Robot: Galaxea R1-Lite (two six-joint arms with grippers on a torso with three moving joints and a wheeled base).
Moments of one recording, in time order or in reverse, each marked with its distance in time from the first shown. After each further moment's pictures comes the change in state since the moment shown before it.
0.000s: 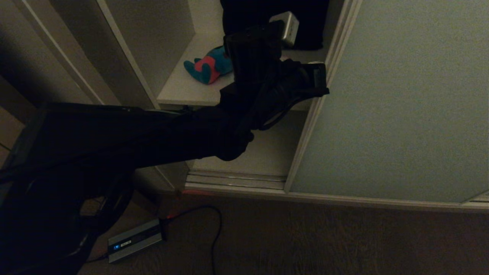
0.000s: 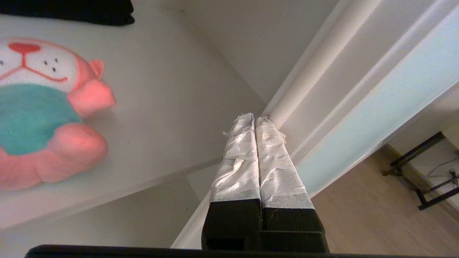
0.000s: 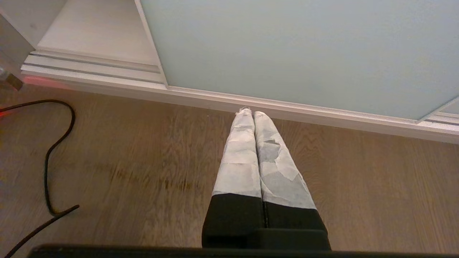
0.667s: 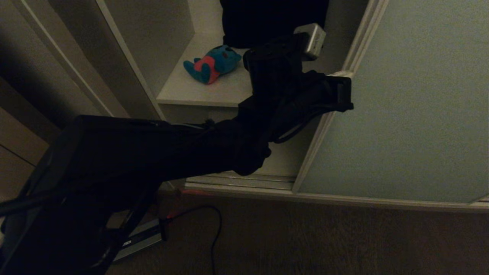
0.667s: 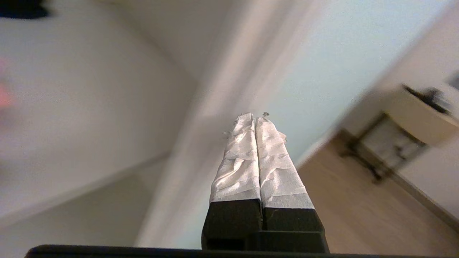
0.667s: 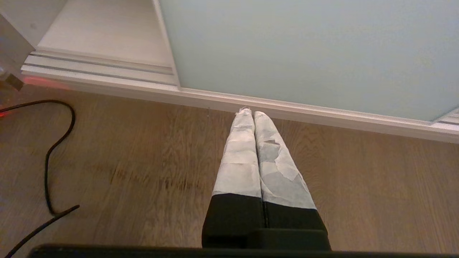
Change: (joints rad) left arm -0.062 0.041 0.002 -0.069 -0.110 0.000; right arm 0.000 0.000 0.000 0.000 0.000 0.000
